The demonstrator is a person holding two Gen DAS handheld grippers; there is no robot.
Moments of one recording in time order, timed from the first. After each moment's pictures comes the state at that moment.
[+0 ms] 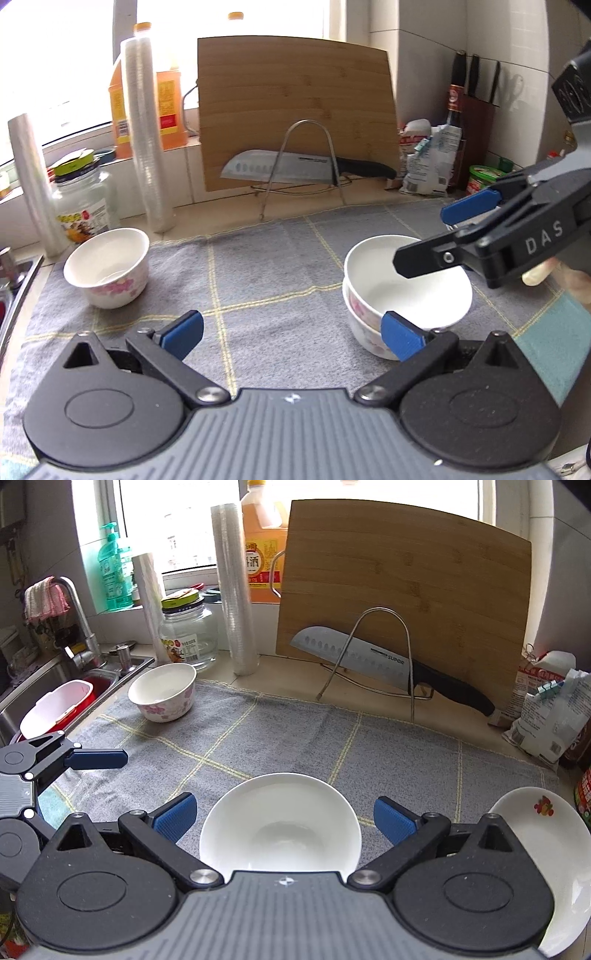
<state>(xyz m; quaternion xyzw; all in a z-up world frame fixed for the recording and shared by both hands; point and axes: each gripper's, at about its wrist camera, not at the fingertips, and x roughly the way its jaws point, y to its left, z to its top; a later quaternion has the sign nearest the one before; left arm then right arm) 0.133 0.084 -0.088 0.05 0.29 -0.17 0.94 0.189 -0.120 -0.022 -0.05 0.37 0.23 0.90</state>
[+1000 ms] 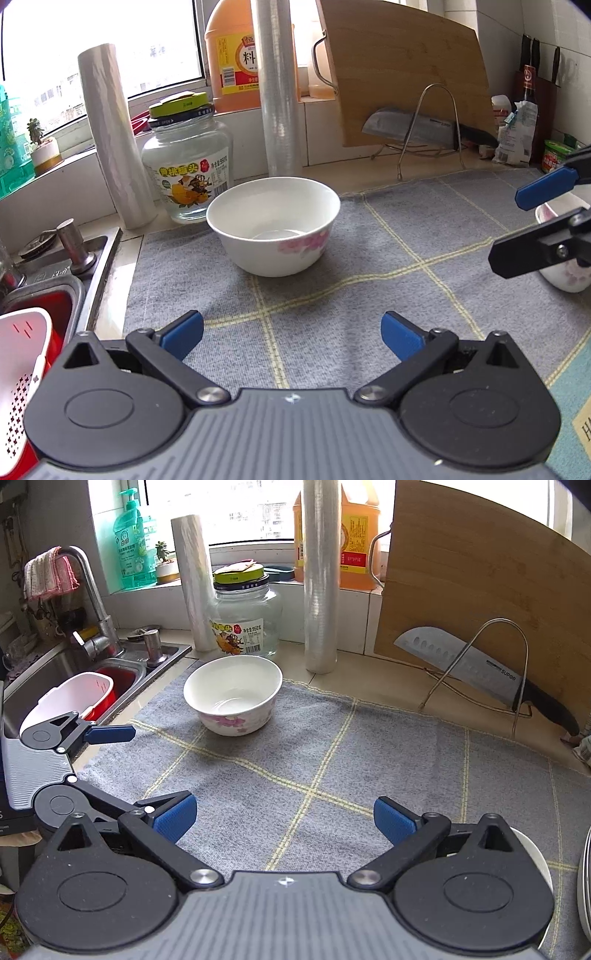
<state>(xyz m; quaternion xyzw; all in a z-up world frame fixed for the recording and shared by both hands) 0.207 0.240 -0.142 0.09 0.30 -0.15 0.94 0.210 0.041 -0.046 -0.06 0.39 0.20 0.90</state>
